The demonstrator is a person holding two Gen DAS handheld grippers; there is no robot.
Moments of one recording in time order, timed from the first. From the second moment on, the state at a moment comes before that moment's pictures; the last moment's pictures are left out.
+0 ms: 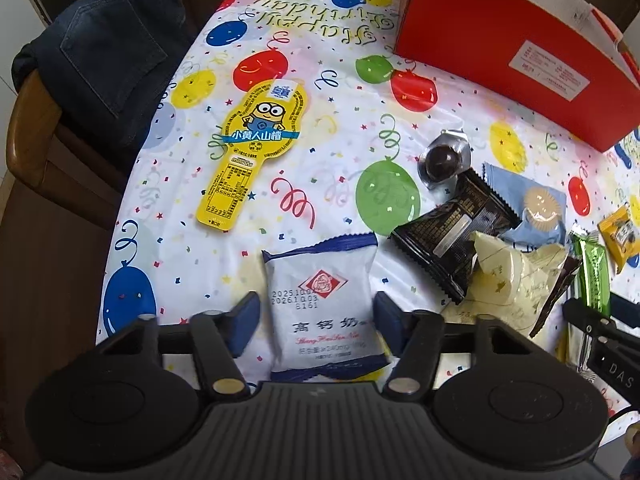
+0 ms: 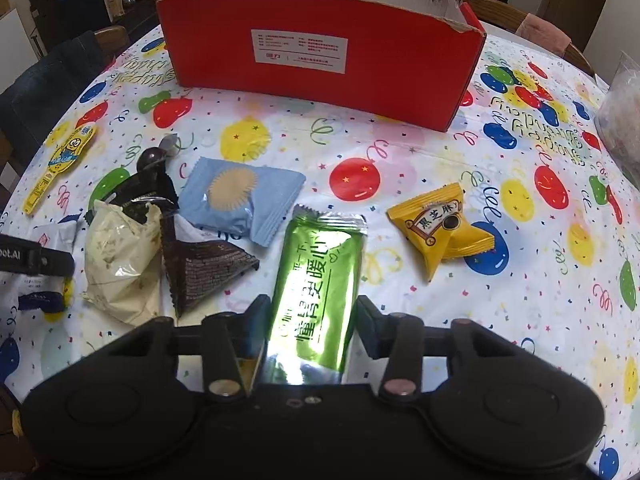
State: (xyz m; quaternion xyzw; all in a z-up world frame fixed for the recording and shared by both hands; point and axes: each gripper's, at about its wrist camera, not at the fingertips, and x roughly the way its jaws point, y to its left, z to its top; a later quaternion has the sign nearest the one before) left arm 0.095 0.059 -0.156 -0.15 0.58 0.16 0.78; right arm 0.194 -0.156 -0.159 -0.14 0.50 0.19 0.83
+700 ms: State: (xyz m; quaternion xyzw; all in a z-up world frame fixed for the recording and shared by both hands) left arm 0.082 0.073 -0.130 -0.18 0.55 0.15 0.80; right arm 0.189 -0.174 -0.111 -0.07 0.48 0.20 0.85
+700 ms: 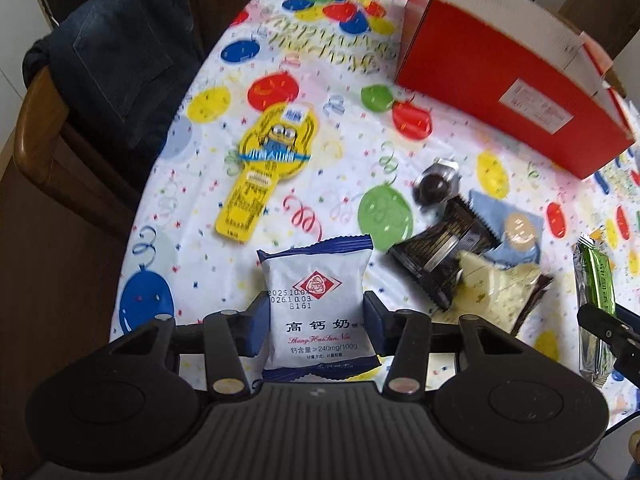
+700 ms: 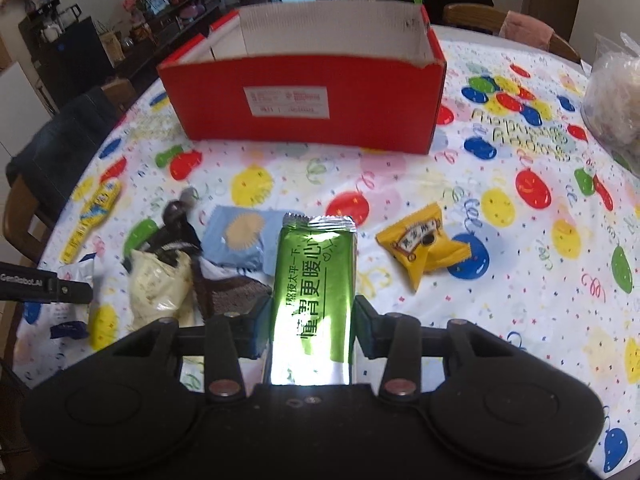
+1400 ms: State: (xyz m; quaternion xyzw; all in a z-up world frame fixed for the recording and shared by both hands) left arm 0.145 0.062 -0.027 -0.14 0.48 0.10 0.86; right arm 0.253 -0.162 -0.019 -0.06 0.39 0.24 0.89
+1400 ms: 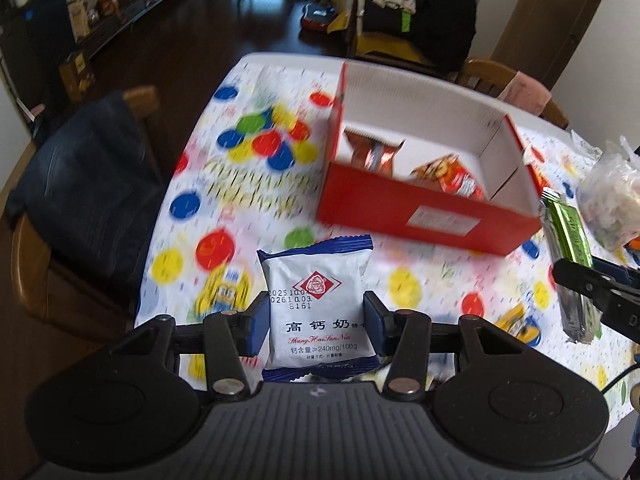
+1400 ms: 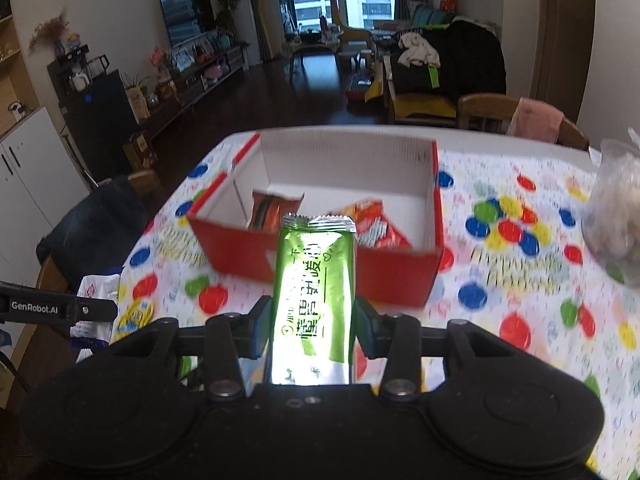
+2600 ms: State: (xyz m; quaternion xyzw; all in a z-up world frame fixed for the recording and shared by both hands) left arm 0.392 0.038 -0.041 -0.10 0.55 0.10 0.82; right arm 0.455 -0.127 -0.065 -0.10 0.46 0.25 0.84
